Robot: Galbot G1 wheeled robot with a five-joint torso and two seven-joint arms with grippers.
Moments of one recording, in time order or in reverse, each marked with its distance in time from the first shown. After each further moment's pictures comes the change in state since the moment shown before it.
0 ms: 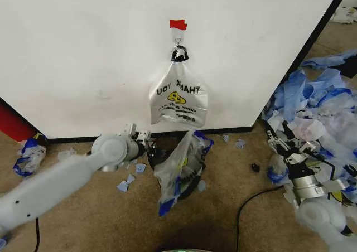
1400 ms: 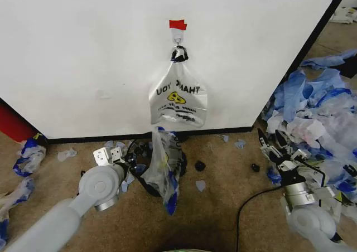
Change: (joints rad) left arm 0.461 -0.118 -0.348 -0.159 0.162 -0.253 -0.308; right arm -0.003 0.042 -0.024 -0.013 -0.040 0.001 -0.019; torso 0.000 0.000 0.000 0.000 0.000
